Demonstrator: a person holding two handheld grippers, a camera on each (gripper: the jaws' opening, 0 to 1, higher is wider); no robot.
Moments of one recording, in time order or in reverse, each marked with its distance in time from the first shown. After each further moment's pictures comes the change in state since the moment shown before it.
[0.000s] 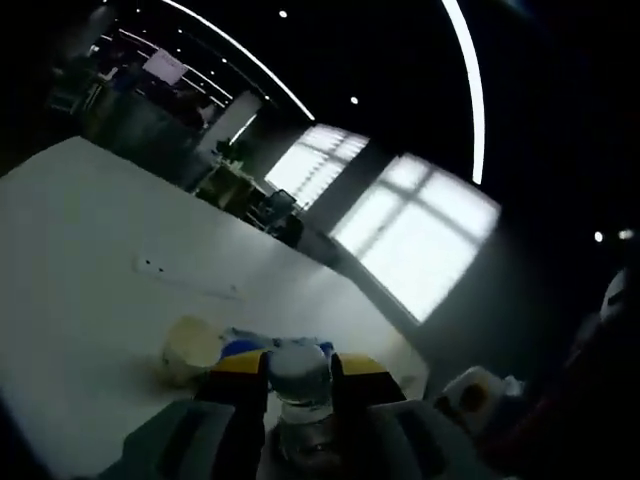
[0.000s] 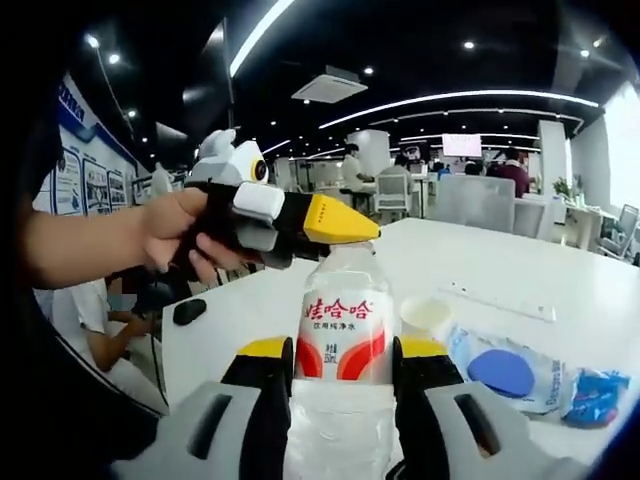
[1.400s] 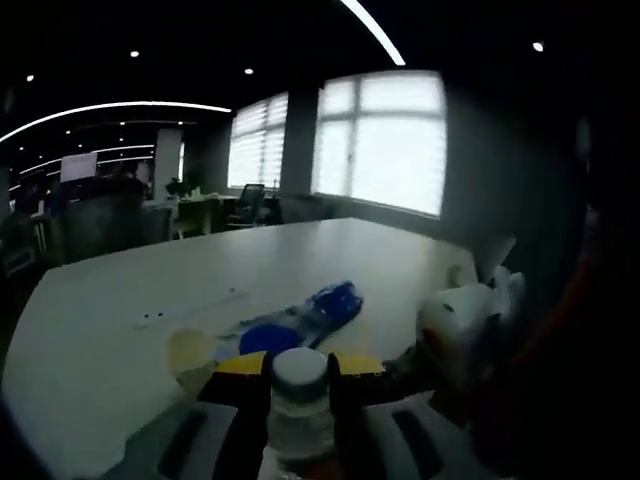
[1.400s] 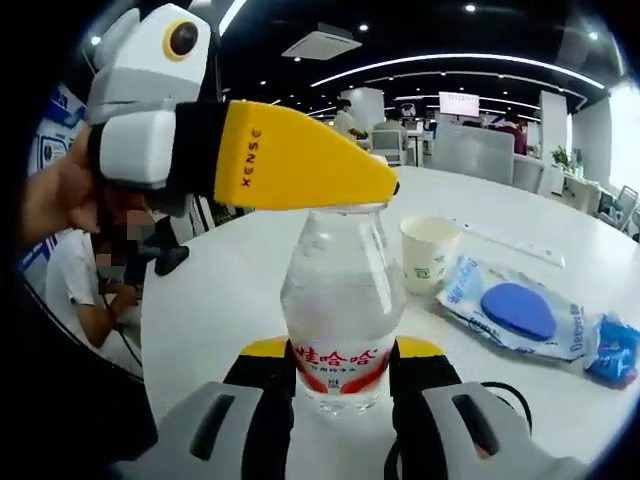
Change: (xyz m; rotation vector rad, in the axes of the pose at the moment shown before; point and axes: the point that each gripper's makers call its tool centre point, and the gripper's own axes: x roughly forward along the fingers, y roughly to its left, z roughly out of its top) left arm 0.009 -0.028 -0.062 0.594 0.068 0.049; right arm 0.020 -0.003 -0.084 0.026 0.171 -0.024
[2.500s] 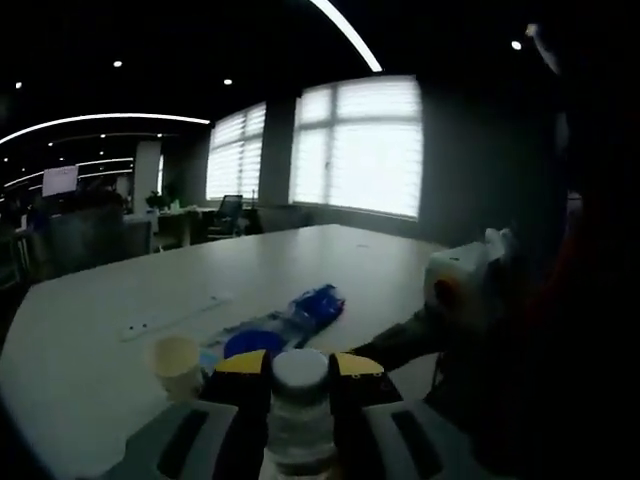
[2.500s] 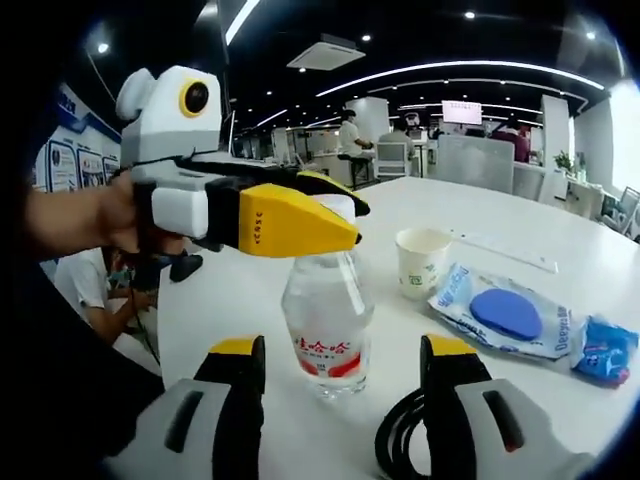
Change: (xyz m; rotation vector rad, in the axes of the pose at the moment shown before) left arm -0.002 -0.011 -0.002 0.069 -0.016 -0.120; right arm -0.044 -0.004 0.010 0.002 -0.041 0.020
